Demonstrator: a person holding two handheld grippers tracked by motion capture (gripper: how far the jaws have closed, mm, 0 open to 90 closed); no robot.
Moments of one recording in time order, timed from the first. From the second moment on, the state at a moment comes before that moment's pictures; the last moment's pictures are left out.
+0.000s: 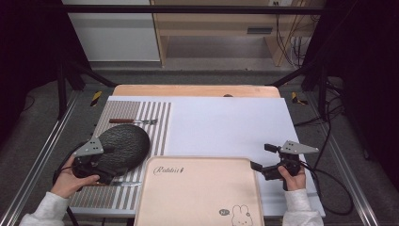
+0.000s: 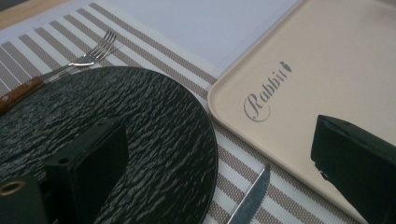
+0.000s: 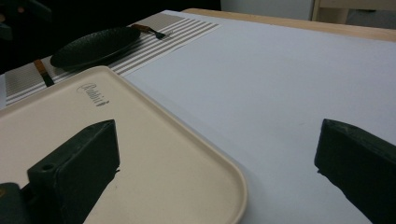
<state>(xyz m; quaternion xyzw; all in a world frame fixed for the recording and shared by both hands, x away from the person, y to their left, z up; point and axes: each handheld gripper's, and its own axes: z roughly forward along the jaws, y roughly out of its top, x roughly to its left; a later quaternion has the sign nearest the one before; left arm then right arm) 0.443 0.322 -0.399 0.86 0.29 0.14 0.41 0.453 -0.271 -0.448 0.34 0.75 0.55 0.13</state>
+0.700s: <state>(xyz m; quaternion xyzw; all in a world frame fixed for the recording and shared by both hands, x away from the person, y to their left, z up) 0.426 0.352 -0.418 0.88 0.29 0.11 0.37 0.453 -0.271 -0.448 0.34 0.75 0.55 0.13</state>
